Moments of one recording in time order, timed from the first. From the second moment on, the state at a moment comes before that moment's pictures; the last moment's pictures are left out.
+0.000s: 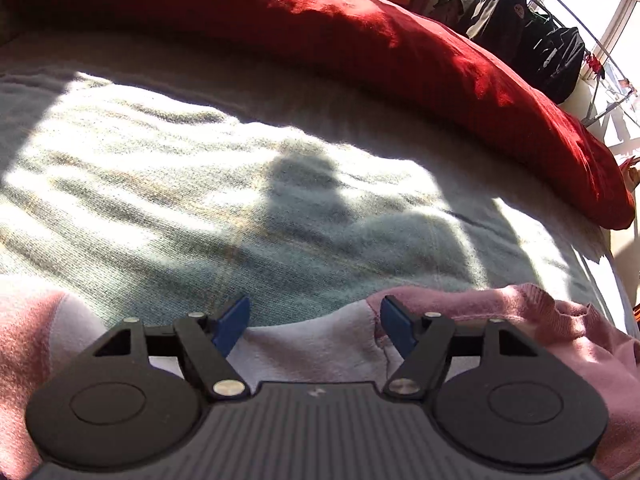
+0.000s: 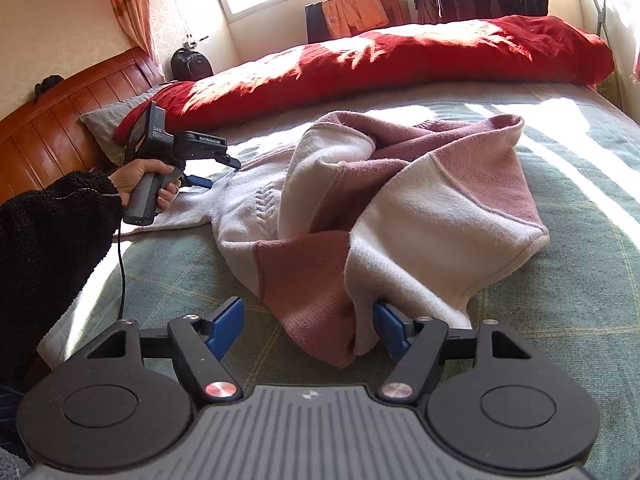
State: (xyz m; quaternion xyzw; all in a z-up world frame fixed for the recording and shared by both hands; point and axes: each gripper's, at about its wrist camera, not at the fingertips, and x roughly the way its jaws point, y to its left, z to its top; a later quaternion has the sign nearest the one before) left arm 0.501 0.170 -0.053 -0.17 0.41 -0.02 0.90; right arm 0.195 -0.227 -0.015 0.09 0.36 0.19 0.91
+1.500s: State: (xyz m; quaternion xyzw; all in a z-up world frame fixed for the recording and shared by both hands) left arm 0.367 0.305 -0.042 -0.29 0.38 0.07 0.87; right arm 0.194 -0.221 -0.018 0.10 0.35 0.20 0.91
